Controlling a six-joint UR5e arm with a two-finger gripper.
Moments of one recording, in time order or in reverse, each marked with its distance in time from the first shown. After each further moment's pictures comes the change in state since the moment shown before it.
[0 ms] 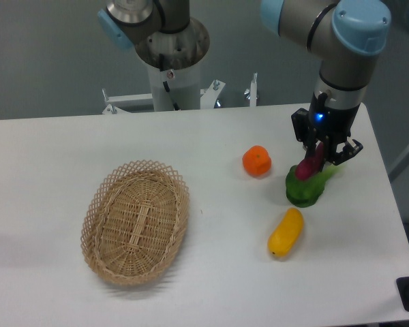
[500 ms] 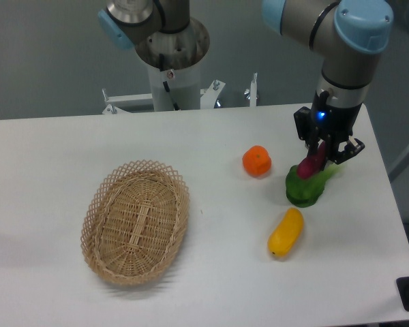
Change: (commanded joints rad) arm 0.026 0.000 0.003 0.000 0.000 0.046
